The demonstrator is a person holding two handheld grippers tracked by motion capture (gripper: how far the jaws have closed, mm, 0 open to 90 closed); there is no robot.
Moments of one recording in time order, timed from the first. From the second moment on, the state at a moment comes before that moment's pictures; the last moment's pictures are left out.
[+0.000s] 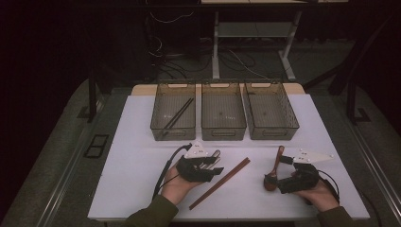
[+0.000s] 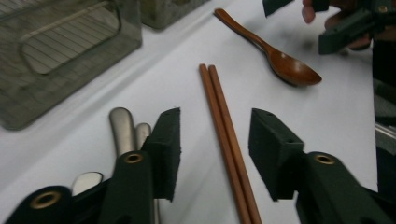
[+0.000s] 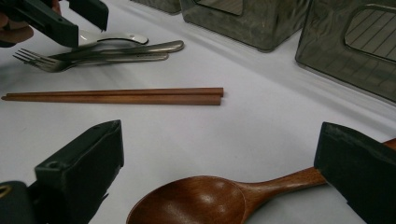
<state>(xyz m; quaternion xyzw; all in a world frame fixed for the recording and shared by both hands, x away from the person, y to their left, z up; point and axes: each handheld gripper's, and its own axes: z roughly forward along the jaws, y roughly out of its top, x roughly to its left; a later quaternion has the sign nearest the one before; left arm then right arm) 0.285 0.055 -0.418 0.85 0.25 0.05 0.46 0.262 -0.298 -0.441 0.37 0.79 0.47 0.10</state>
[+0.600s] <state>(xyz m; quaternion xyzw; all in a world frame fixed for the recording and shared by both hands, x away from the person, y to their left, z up) 0.280 0.050 -0.431 0.86 0.25 0.02 0.44 0.262 -0.298 -0.441 0.36 0.79 0.47 0.11</state>
